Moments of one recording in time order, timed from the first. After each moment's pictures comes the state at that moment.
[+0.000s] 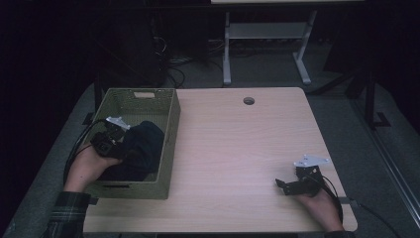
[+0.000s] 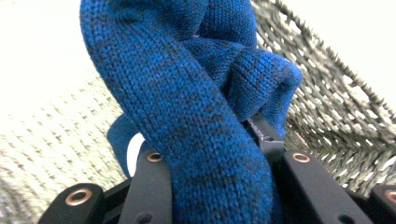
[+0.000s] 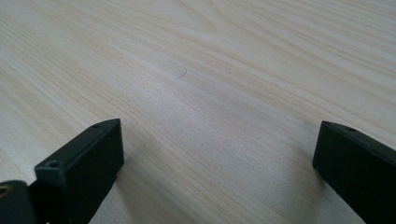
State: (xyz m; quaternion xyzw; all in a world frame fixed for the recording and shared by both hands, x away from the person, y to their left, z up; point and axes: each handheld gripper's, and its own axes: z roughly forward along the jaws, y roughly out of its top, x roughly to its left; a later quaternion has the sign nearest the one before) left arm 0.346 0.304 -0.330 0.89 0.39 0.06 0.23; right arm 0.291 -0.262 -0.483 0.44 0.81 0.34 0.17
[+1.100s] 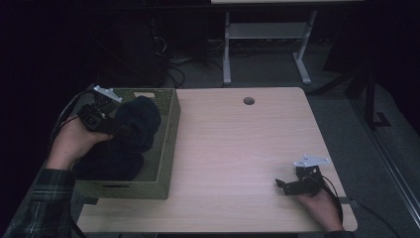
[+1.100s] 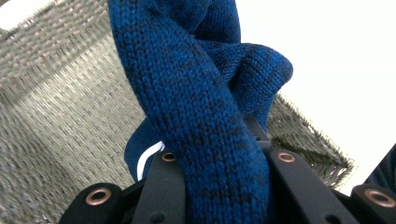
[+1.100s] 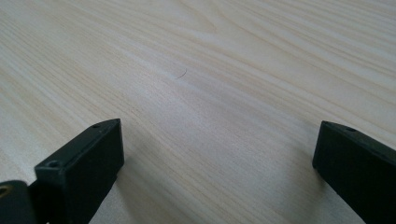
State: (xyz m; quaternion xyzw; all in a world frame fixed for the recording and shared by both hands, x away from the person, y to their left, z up) left arm 0.361 0.296 -0.249 0.90 0.37 0.09 0.23; right arm 0.291 -0.262 -0.483 0.44 0.81 0.34 0.17
